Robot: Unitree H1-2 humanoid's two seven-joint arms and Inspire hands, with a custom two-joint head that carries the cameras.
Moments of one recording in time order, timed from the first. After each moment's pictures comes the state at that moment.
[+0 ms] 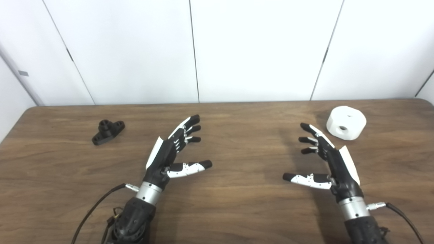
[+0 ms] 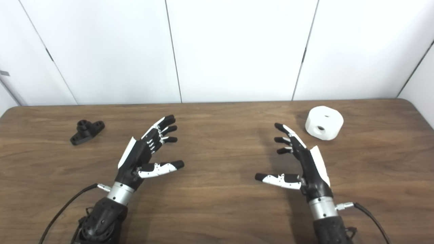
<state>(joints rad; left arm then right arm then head) -0.22 0.10 -0.07 0.23 0.01 -0.37 -0.21 -0.04 -0.15 -0.01 -0.08 -0.36 -0.19 -0.10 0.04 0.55</state>
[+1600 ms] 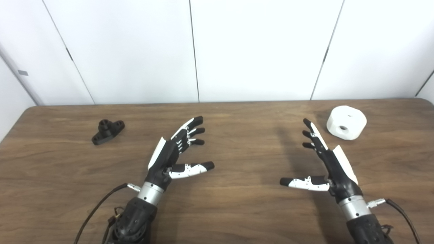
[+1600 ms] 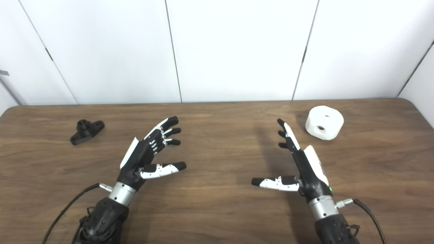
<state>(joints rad) -0.22 0.10 -0.08 0.22 0.01 -0.37 -0.22 -0.04 -0.22 0.03 -0.13 -0.35 -0.10 0.02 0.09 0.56</state>
